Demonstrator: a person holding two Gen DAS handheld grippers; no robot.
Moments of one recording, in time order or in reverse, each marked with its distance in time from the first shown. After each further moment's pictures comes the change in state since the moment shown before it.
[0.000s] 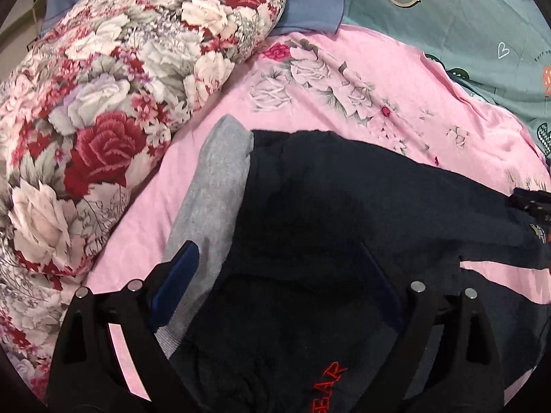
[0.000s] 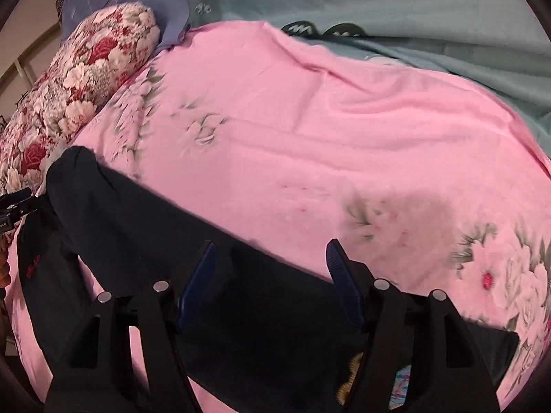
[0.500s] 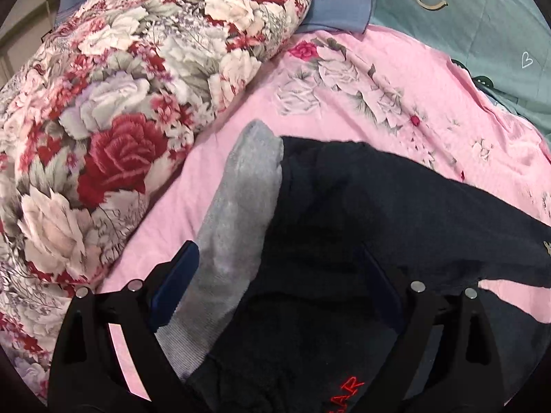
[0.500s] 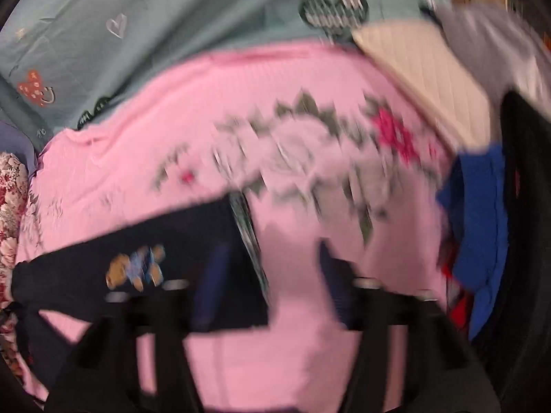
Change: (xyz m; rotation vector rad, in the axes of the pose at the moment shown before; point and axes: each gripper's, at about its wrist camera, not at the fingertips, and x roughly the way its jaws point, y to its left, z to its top) left arm 0.006 0.011 0.018 -0.044 0.016 0.084; right arm -0.145 -0.158 -0.129 0.566 -0.206 -0.398
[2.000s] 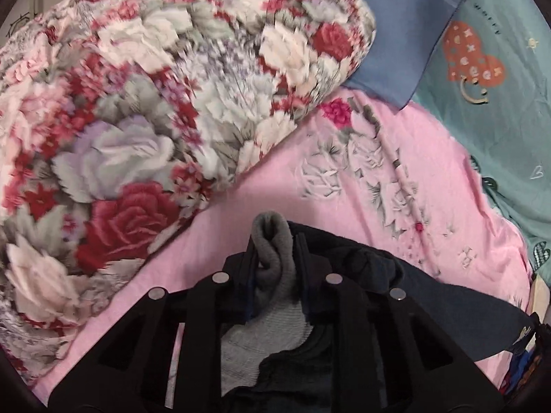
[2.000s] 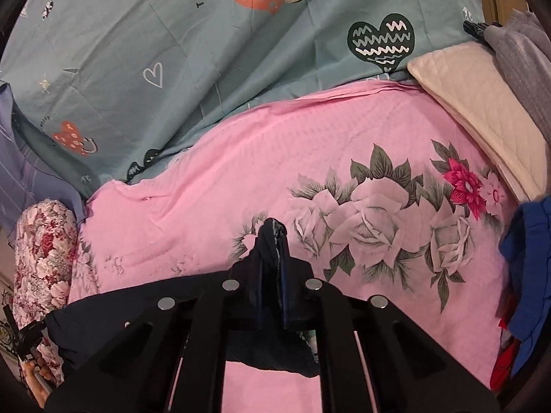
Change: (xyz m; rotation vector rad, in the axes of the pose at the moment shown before) left arm 0.019 0.032 0.059 -0.294 -0.026 -0.090; right arm 0.020 0.012 0.065 0.156 0.003 0.154
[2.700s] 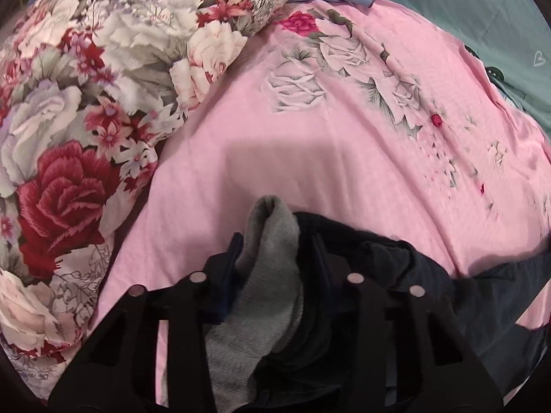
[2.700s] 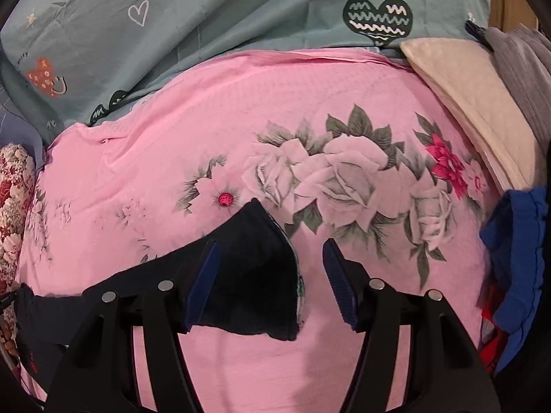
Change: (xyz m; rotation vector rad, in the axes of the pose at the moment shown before) left arm 0.040 -0.022 -0.034 0.325 0.182 0.045; right arm 0.021 -0.009 -0.042 -0.122 0.086 -0.093
